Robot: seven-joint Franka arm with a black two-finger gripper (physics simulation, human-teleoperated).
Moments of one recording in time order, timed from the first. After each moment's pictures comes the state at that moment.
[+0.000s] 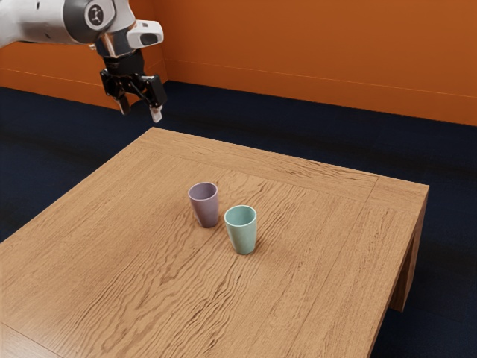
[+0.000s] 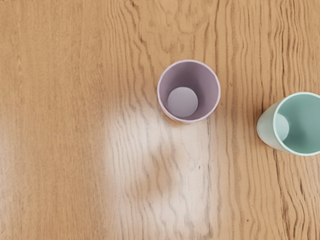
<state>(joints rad) -0.15 0.14 0.24 -1.47 -0.04 1.68 0.13</state>
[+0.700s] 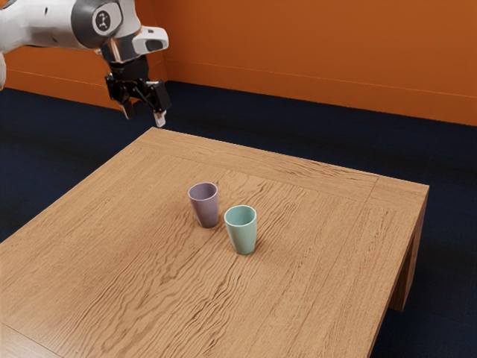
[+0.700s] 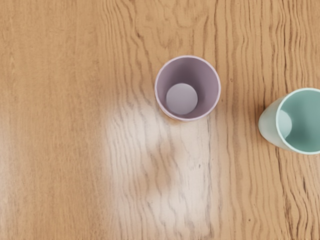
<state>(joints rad) -0.15 0.18 0.23 -1.46 -0.04 1.69 0.14</state>
